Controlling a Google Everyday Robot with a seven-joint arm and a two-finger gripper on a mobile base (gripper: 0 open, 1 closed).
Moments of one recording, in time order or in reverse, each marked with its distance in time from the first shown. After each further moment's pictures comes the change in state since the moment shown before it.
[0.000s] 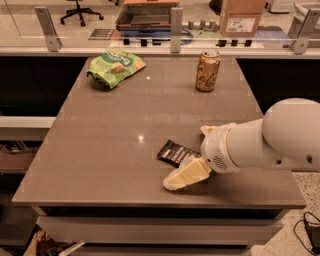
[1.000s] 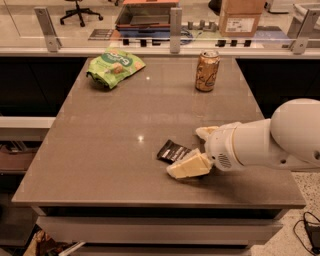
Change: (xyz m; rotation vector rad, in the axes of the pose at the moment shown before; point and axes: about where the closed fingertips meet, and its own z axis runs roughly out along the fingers) arm 0.001 -0.007 0.001 -0.022 -0.048 0.034
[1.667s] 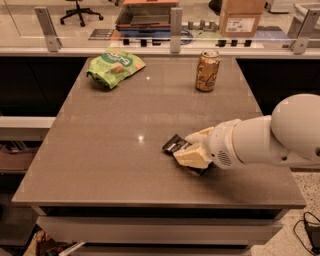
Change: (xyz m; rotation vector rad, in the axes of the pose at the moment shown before) arm -0.007 0.000 -0.006 0.000 0.000 -0.001
